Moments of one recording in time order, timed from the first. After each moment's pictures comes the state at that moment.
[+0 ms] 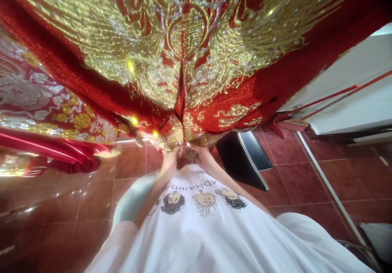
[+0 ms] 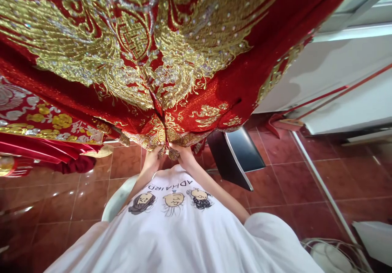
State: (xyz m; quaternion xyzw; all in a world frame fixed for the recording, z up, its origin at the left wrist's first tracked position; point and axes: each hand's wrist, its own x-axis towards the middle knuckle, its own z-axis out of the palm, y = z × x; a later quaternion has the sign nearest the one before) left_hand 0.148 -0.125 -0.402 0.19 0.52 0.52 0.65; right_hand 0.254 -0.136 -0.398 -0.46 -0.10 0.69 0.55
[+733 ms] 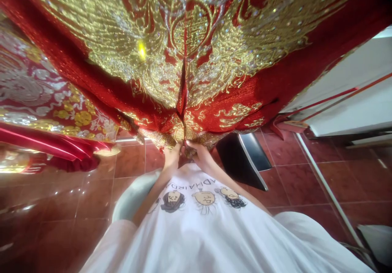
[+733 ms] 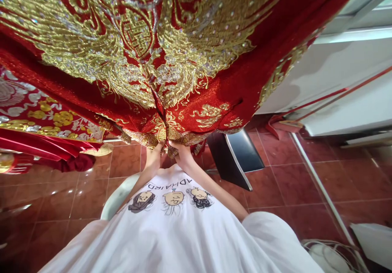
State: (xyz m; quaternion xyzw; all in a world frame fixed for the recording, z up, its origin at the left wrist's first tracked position) left_hand 0.152 -0.123 -0.406 0.23 0.55 0.54 0.59; right_hand 0.247 -0.138 -0.395 -0.48 -0.10 0.68 0.55
